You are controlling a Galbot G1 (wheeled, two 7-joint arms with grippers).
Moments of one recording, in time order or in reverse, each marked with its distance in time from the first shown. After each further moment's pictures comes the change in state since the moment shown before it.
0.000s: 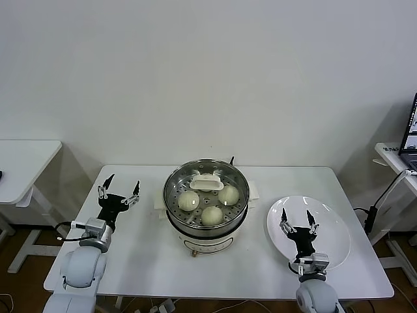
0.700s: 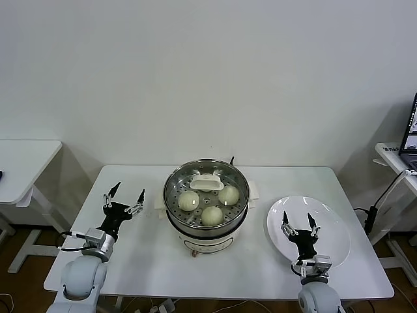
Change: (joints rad) left arm 0.042 -0.007 -0.004 0.026 -0.065 -0.080 0.057; right arm -0.018 0.002 0.018 0.012 0.020 -0.020 -0.017
